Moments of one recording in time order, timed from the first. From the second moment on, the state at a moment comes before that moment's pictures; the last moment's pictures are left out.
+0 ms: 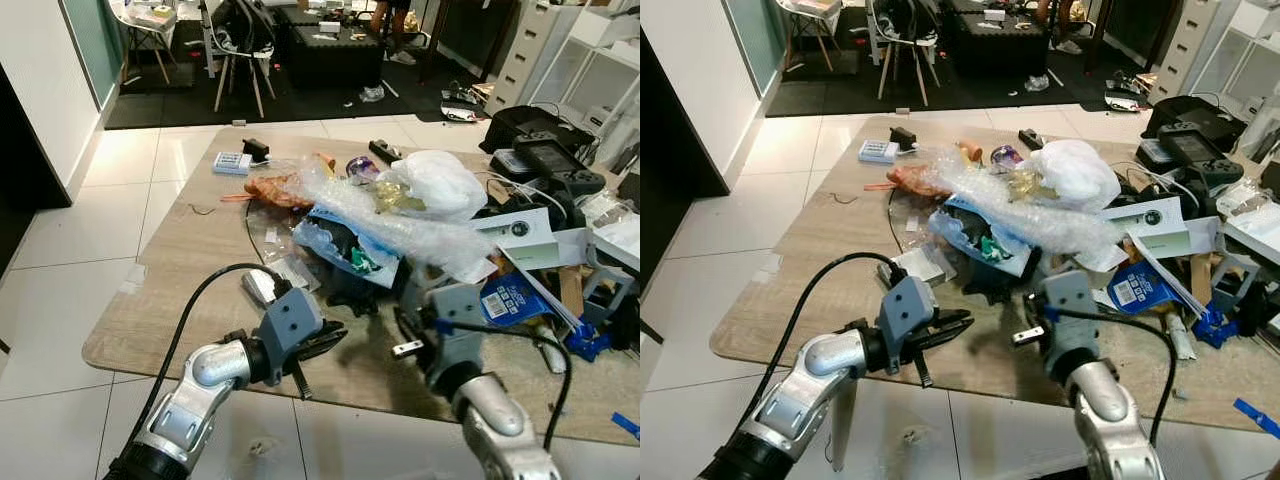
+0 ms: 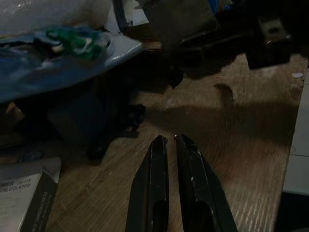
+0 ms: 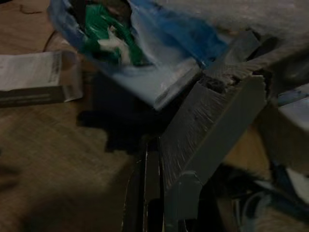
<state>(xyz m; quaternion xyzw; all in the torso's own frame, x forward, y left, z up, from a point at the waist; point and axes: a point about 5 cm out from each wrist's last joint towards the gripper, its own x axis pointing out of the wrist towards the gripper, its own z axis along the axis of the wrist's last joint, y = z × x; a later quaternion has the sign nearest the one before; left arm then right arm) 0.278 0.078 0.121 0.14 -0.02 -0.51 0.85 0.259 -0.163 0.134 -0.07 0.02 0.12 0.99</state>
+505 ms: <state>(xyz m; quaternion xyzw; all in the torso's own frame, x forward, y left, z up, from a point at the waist) 0.288 0.087 0.129 0.14 -0.04 -0.46 0.87 0.287 -0.153 0.191 -0.09 -0.07 0.17 0.98</state>
